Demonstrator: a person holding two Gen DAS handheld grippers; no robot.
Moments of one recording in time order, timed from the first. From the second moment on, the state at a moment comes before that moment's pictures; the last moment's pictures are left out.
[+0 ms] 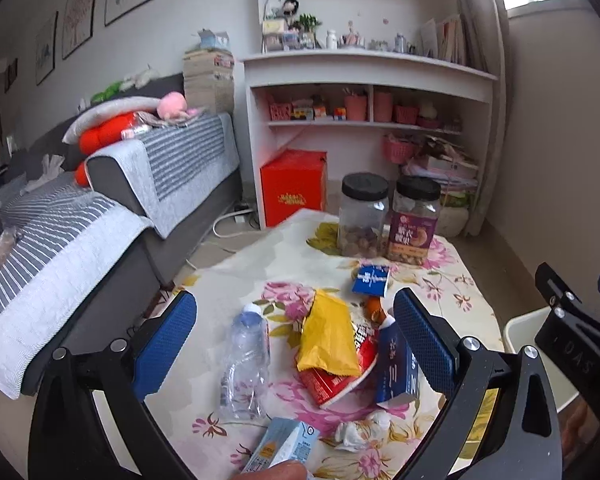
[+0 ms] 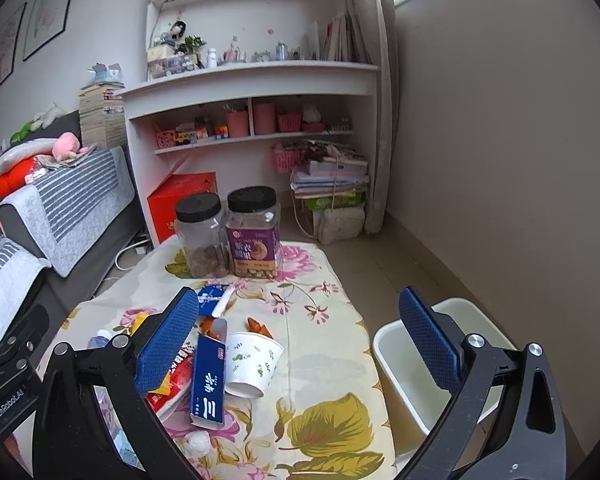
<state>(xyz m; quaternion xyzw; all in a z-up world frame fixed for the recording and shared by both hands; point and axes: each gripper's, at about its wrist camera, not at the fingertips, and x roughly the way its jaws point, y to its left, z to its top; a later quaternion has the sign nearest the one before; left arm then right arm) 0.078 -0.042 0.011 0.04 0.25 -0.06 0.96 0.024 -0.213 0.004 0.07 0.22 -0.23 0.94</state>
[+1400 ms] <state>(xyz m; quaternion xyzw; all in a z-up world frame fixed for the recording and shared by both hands) 0.068 -0.031 0.019 0.02 0.25 -0.06 0.97 0.008 -0.201 0.005 0.07 0.21 -0.22 0.95</state>
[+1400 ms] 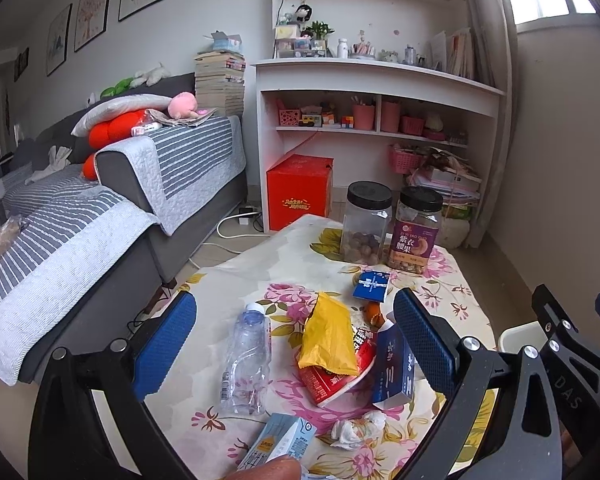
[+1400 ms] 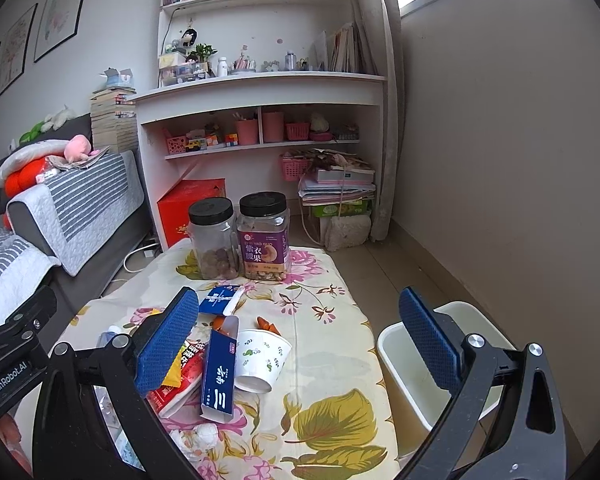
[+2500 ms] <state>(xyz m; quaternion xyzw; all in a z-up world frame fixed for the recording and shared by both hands) 0.086 -0.040 -0.019 0.07 0.37 -0.10 0.92 0.016 -0.217 -0.008 0.11 0.26 -0.21 0.93</state>
